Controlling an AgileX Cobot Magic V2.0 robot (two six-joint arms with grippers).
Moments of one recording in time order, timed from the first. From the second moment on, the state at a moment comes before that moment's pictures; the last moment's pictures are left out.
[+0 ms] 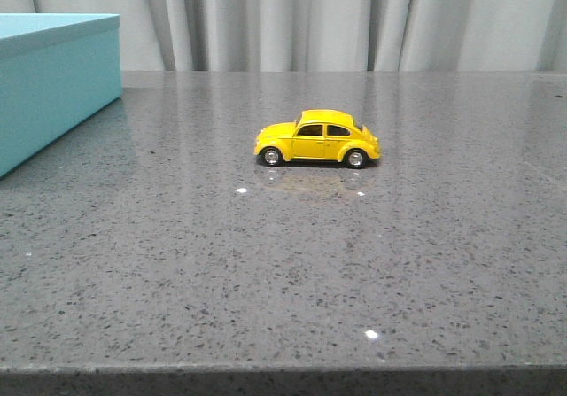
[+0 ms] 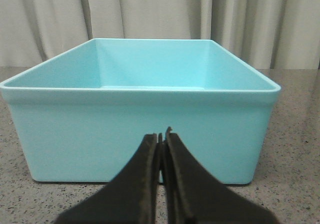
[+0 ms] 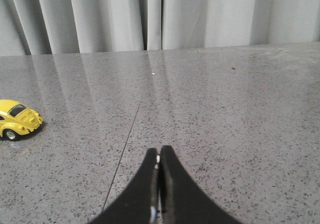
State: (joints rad) left arm 0.00 0.00 0.00 -0.06 0.06 0.02; right arm 0.10 -0.01 0.03 -0.12 0.05 0.26
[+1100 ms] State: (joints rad) left arm 0.00 0.08 -0.19 -0.10 0.13 0.02; right arm 0.10 0.11 -0.18 -0.09 0.30 0.27
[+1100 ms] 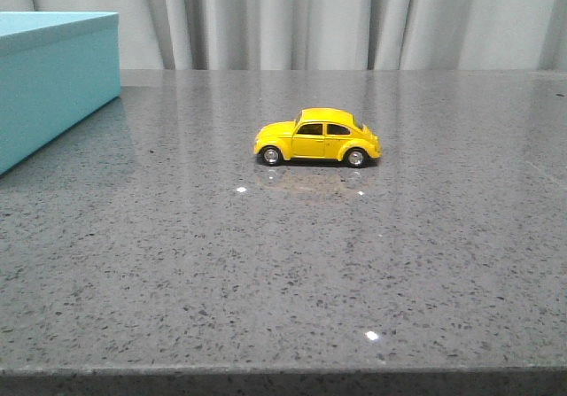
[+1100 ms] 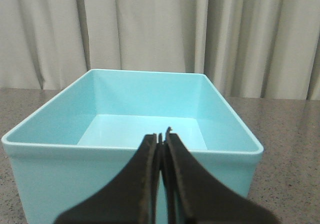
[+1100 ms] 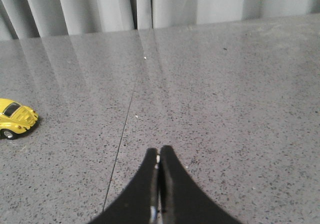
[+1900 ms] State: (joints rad) left arm 0.00 0.47 -0.44 -0.10 0.14 0.02; right arm 0.10 0.65 -0.49 -0.09 0.35 0.27
